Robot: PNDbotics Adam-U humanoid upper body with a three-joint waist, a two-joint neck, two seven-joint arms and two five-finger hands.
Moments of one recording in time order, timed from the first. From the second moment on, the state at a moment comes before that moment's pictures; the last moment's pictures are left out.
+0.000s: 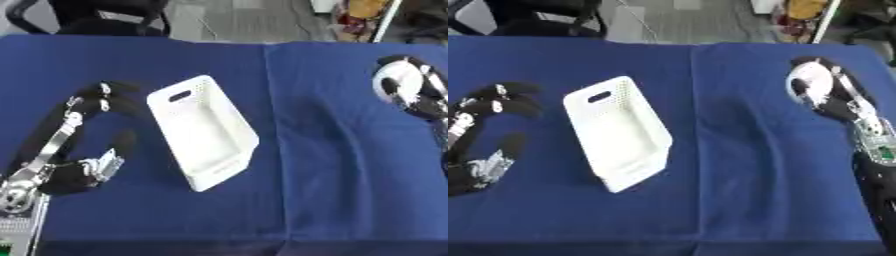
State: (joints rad) left arm -0.06 0.25 0.06 -1.98 -0.32 -0.45 -0.38; right arm -0.69 -0.46 -0.04 -0.99 -0.14 -0.52 0.60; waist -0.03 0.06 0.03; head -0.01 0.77
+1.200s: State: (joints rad) left arm -0.06 0.25 0.05 -1.98 -0.31 -0.45 -0.39; right arm -0.96 -0.21 0.00 -0.97 0.02 -0.54 0.58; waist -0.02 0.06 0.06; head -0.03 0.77
